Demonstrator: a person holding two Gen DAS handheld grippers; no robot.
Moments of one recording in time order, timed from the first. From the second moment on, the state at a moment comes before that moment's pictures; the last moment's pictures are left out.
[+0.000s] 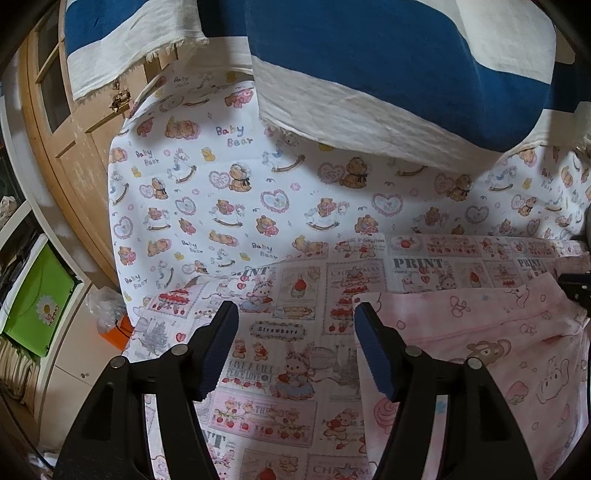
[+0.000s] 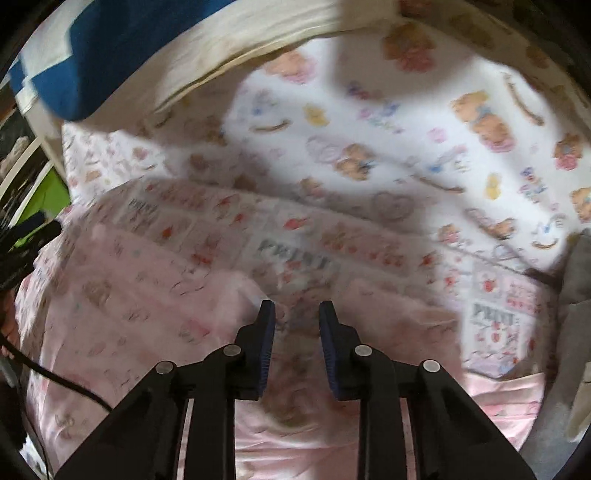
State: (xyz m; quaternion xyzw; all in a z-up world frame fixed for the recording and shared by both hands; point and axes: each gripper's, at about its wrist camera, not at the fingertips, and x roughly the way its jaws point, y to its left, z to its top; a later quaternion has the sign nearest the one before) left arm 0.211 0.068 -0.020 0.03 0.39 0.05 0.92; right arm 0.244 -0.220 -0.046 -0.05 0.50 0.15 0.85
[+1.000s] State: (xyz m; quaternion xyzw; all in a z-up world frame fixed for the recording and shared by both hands) left arm 0.209 0.056 -0.023 0.05 0.36 0.05 0.93; right arm 0.196 -0.189 -0.053 -0.09 0.49 0.22 0.84
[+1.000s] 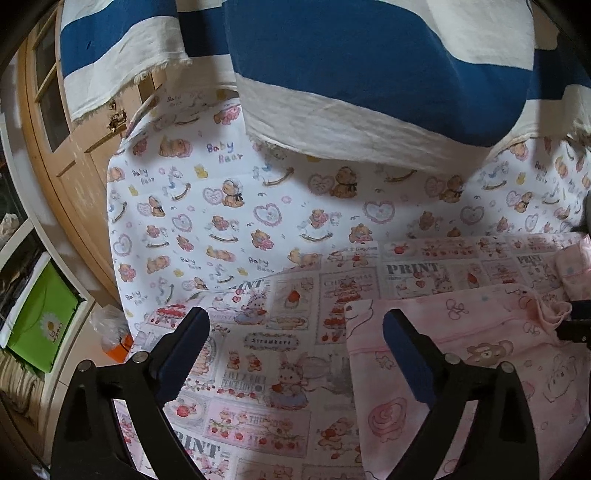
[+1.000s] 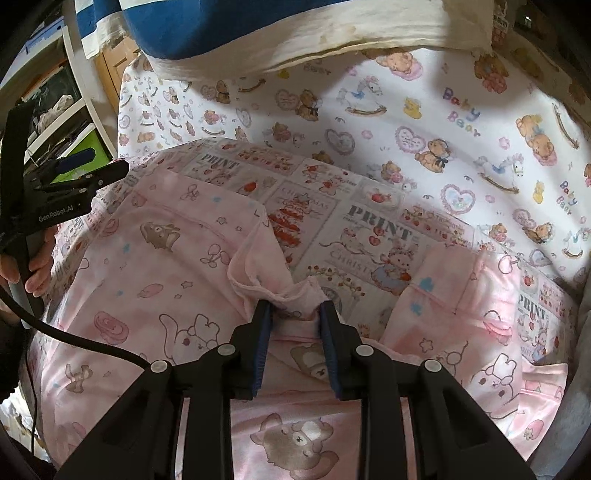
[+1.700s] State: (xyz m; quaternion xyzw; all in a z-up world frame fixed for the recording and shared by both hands) left arm 0.233 0.075 -0.051 -0.07 0.46 -0.07 0.88; right arm 0.196 -0.230 -0.006 -0.09 0.39 0.13 0.90
